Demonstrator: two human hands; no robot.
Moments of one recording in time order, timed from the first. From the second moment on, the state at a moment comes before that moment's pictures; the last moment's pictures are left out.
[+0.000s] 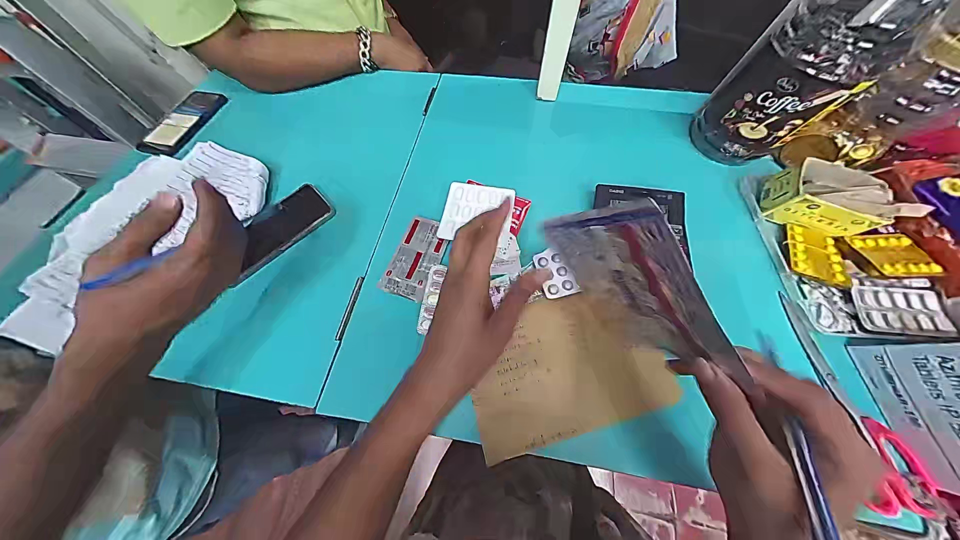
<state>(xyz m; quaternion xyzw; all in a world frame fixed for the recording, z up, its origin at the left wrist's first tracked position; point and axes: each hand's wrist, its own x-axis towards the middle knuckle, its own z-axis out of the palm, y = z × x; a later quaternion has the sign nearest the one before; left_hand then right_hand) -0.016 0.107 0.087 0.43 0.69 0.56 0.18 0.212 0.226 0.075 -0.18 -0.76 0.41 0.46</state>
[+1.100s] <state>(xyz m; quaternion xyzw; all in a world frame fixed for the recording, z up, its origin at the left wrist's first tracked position) 0.029 0.081 0.088 0.25 0.47 0.76 0.38 0.199 0.184 0.078 -0.27 -0.54 0.71 0.35</state>
